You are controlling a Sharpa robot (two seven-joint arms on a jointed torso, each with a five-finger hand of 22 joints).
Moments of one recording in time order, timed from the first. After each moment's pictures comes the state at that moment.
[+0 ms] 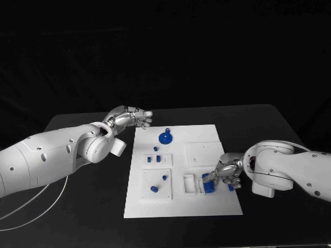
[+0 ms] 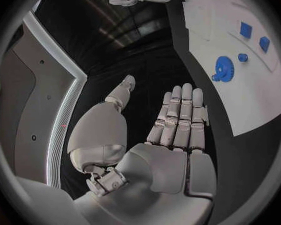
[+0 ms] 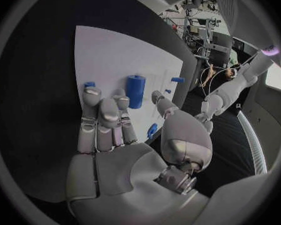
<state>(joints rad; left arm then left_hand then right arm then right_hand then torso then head) 1.23 -0.74 -0.12 1.25 -0.24 -0.16 0.31 0.90 -0.17 0.39 -0.22 0.05 0.79 0.19 0.26 0.50 1.10 0.16 0.07 0.07 0.86 0.15 0.48 0.37 0.07 0.65 0.05 0.57 1.18 1.26 -0.91 -0.20 1.65 -0.97 0.12 -0.57 0.64 -0.14 0.49 -0.11 0.05 0.92 0.10 0.26 0.65 1.15 -0.01 1.04 1.07 1.31 -0.12 1.23 1.07 0.22 1.21 -0.07 0.85 1.31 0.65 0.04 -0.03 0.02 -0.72</state>
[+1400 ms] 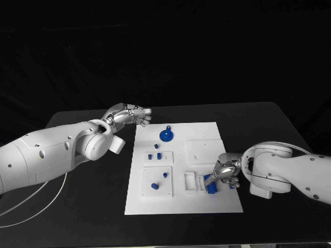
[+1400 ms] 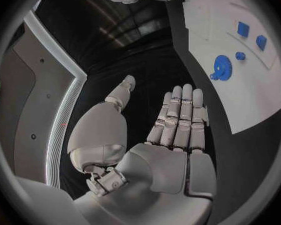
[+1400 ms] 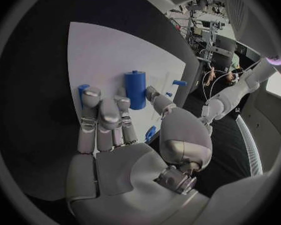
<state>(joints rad) 1.23 -0.75 -0.12 1.26 -0.24 -0.15 0.32 0.89 -0.16 0.40 -0.22 0.05 0.78 0.19 0.26 0.50 1.09 0.17 0.07 0.07 0.85 0.15 0.46 0.38 0.08 0.64 0.05 0.56 1.18 1.26 -0.90 -0.22 1.68 -1.01 0.08 -0.57 0.74 -0.07 0.67 -0.19 0.05 0.98 0.10 0.25 0.64 1.17 -0.02 1.04 1.09 1.32 -0.12 1.23 1.07 0.22 1.22 -0.06 0.88 1.31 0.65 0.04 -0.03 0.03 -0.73</state>
